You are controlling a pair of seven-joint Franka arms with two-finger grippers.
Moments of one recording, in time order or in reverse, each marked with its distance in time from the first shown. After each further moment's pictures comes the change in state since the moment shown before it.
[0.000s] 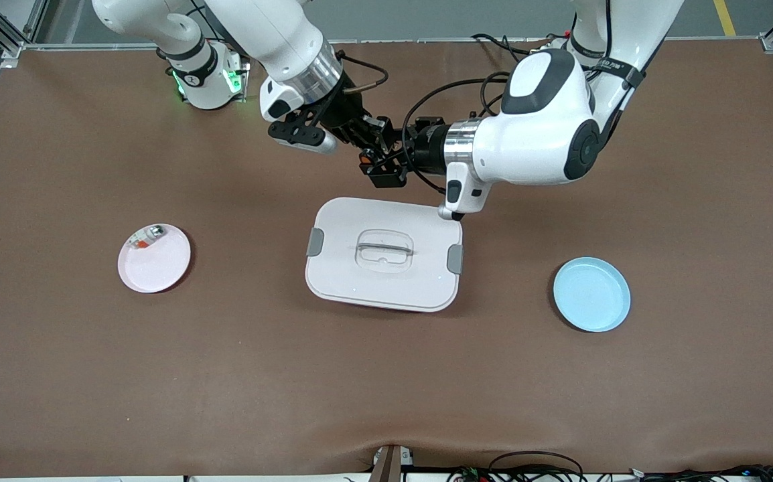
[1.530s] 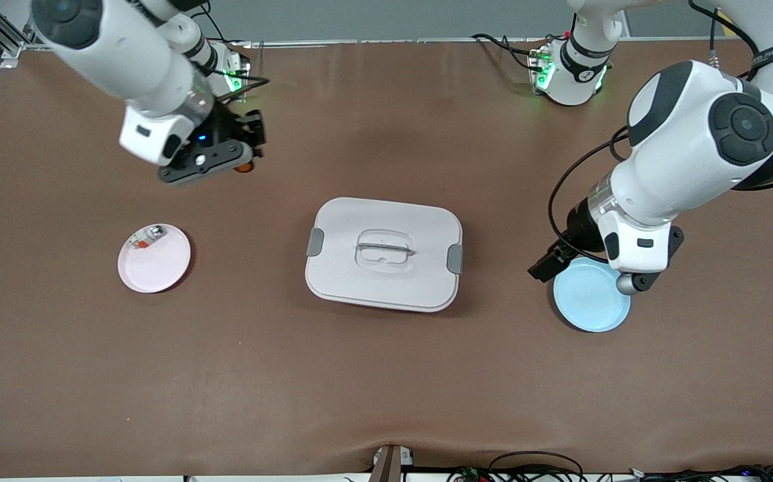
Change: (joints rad) left arm 0.235 -0.001 0.012 0.125 0.879 -0.109 0.091; right arm -0.301 -0.038 -0.037 0.154 -0.174 -0.714 -1.051
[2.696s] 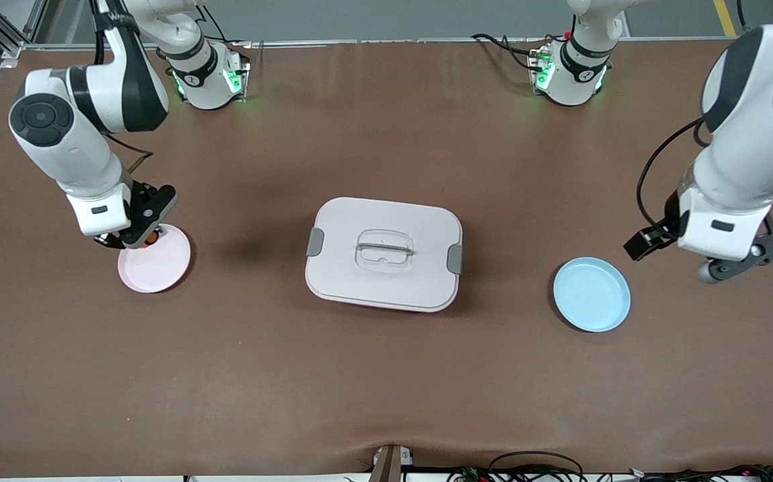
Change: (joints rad) left arm 0.136 -0.101 -0.003 0.018 0.193 -0.223 0.477; right arm -0.313 -0.047 -0.001 -0.550 -0.406 0.683 -0.983
